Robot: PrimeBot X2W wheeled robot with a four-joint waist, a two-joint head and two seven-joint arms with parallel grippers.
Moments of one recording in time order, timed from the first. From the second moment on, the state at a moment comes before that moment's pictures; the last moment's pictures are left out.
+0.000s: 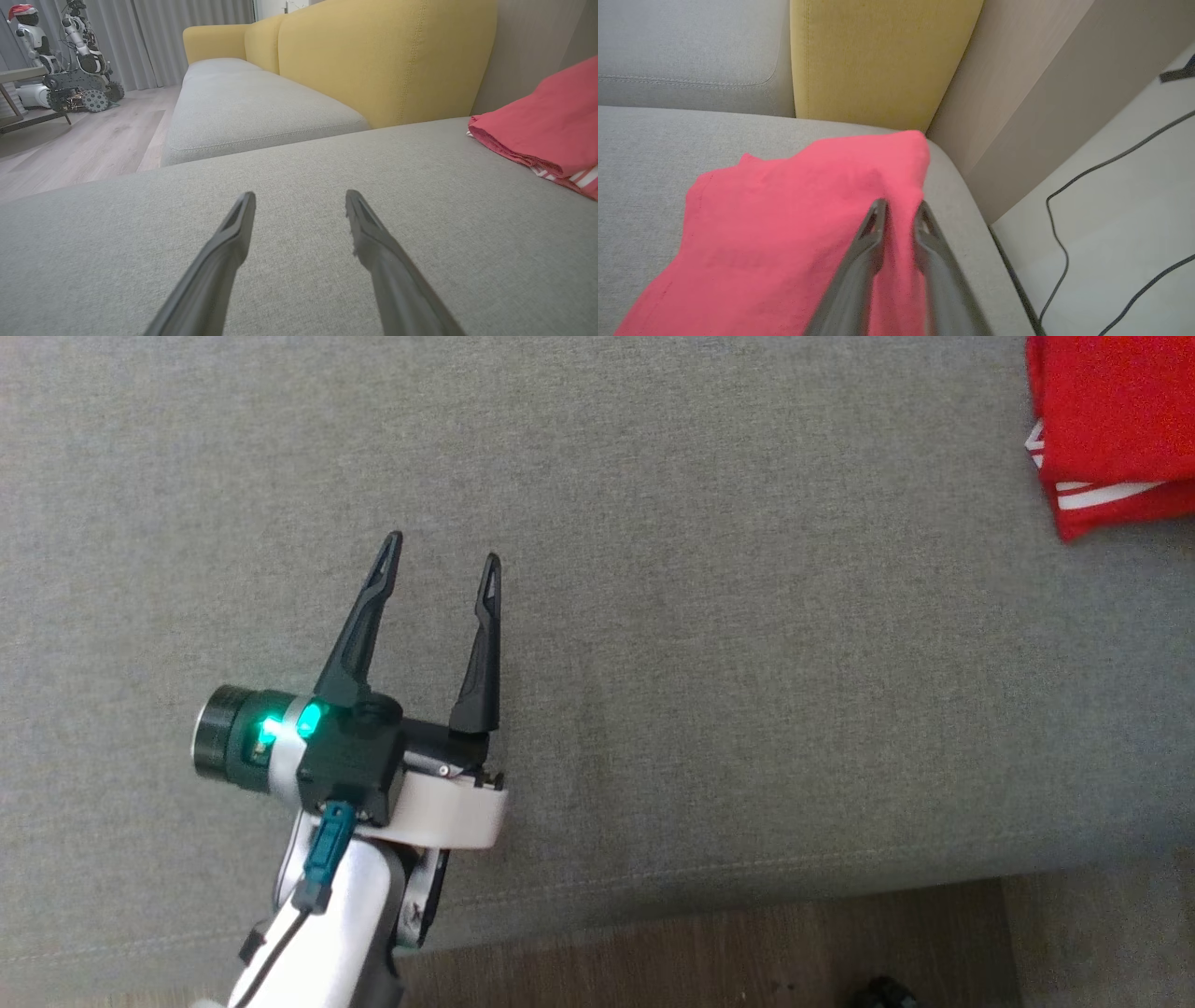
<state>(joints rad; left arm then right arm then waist) -0.24 0.11 -0.42 -0.05 0.00 0.20 -0.26 -0.67 -0.60 -0.14 0.38 0.19 0.13 0.40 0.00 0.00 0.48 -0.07</state>
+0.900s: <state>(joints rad) -0.04 0.07 -0.30 -0.05 -0.12 0.19 -0.26 -0.32 -0.12 0.05 0.40 0.03 0.13 -0.25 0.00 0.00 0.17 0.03</state>
